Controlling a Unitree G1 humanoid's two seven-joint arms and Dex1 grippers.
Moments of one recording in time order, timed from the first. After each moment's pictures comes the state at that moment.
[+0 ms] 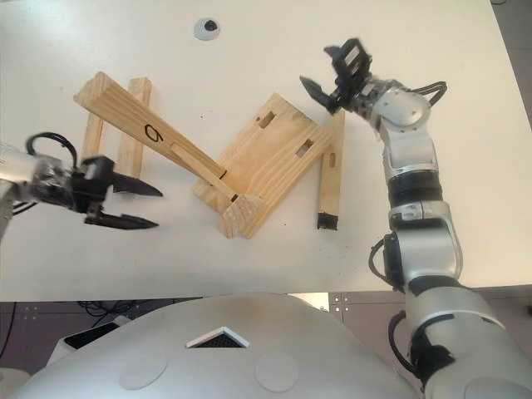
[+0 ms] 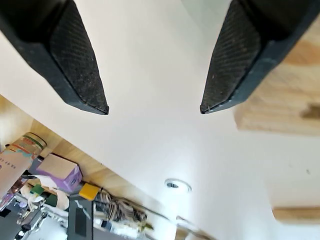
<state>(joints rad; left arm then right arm) -0.03 1.03 -0.23 -0.13 -0.32 0.33 -1.48 -0.57 -0.40 0.13 0.72 -0.05 -0.12 0.66</state>
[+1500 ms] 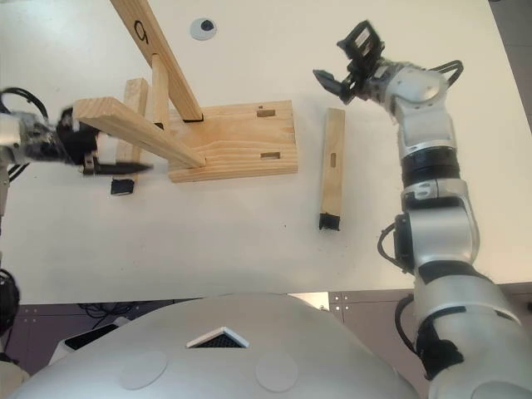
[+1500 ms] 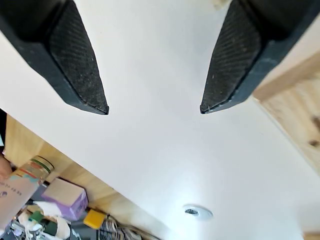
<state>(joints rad) -0.20 0.96 -0.17 0.09 -0.23 0.23 -1.45 -0.73 -0.37 0.16 0.95 -0.10 -0.10 0.61</state>
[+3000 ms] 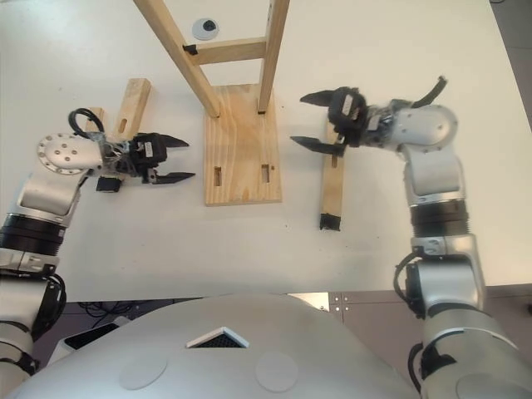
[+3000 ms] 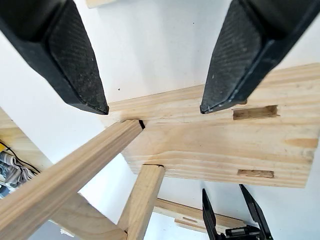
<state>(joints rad) -0.24 0.75 -0.20 0.23 0.00 -0.04 -1.08 -0.33 -0.57 0.06 0.09 0.15 0.05 1.15</state>
